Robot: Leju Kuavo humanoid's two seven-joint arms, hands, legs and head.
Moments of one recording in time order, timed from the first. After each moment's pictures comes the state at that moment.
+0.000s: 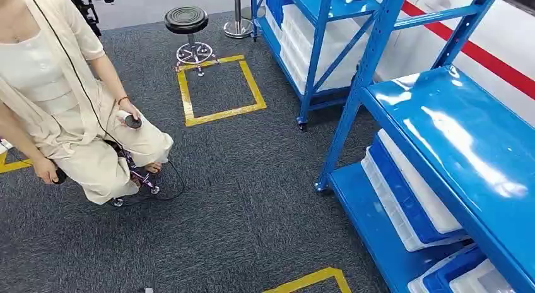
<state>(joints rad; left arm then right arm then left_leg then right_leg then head) -0.14 -0.23 0.26 -0.23 0.00 -0.28 -0.43 -0.06 0.11 0.36 -0.17 0.14 -0.44 0.22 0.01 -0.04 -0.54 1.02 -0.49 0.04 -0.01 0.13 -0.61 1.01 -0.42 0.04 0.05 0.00</state>
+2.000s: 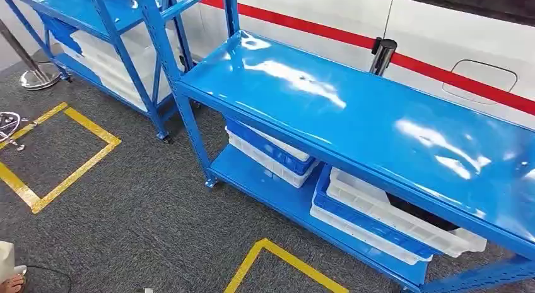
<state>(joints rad) -0.14 -0.22 0.26 -0.23 0.01 -0.28 -0.43 -0.06 0.11 0.36 -0.17 0.14 -0.43 0.22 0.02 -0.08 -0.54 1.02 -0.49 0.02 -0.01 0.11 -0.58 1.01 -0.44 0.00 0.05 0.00</state>
